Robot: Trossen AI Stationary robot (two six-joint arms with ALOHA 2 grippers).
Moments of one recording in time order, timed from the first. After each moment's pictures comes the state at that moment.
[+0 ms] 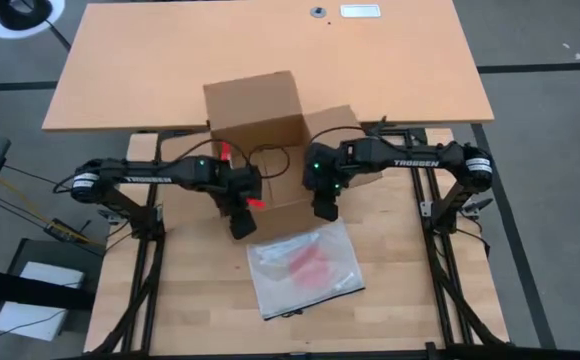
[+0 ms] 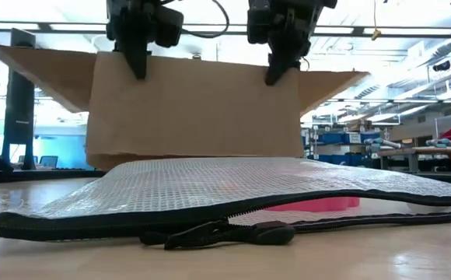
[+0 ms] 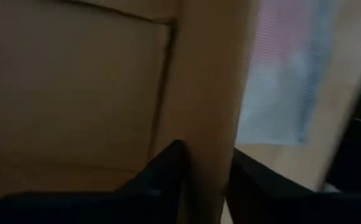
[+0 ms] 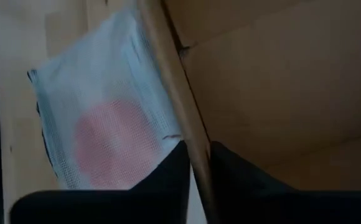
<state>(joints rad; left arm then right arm) 0.08 1.45 1.27 -1.03 0.24 -0.40 -0.18 1.67 1.49 -0.92 -0.23 0.07</state>
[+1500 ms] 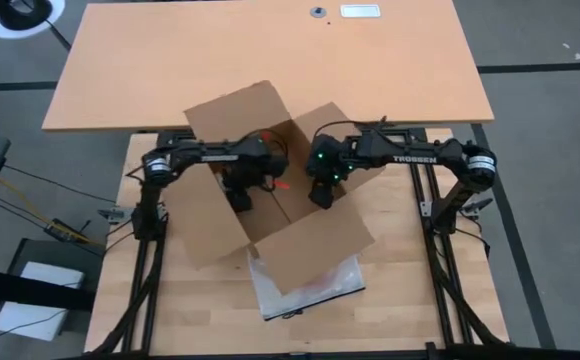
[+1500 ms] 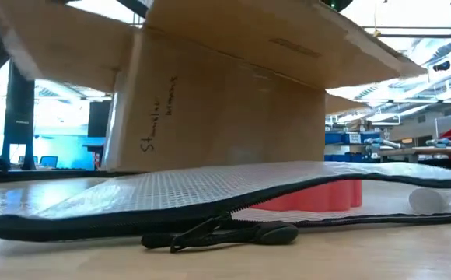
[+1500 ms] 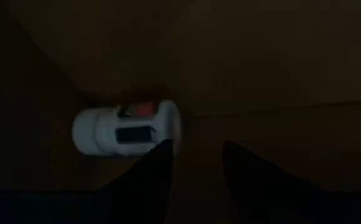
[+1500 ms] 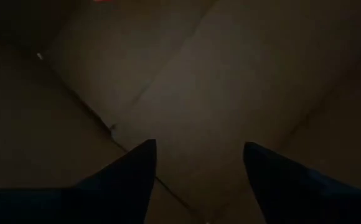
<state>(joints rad) 0.34 2.01 1.57 -1.57 -0.15 0.02 -0.29 1.65 1.32 -0.71 -0.17 0.13</state>
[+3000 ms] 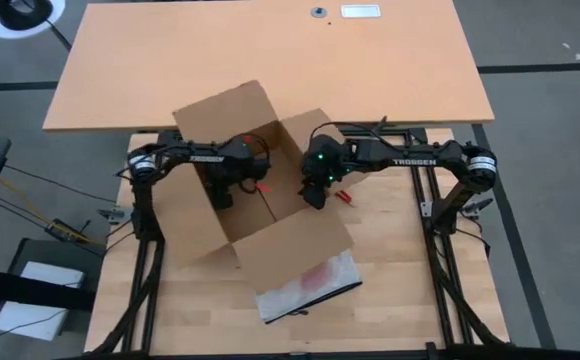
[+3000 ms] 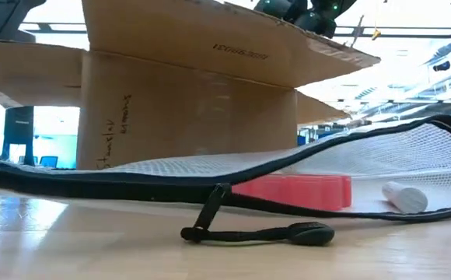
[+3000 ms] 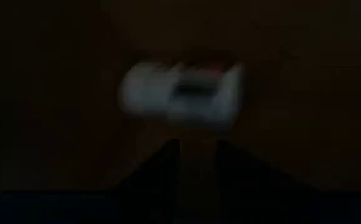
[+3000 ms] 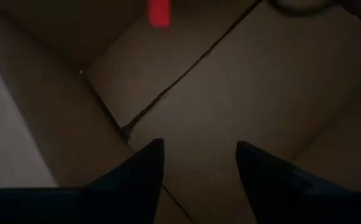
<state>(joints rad) 0.41 1.91 1.25 -1.43 -0.36 -0.02 -0.27 1.65 1.28 -0.52 -0.18 0.14</state>
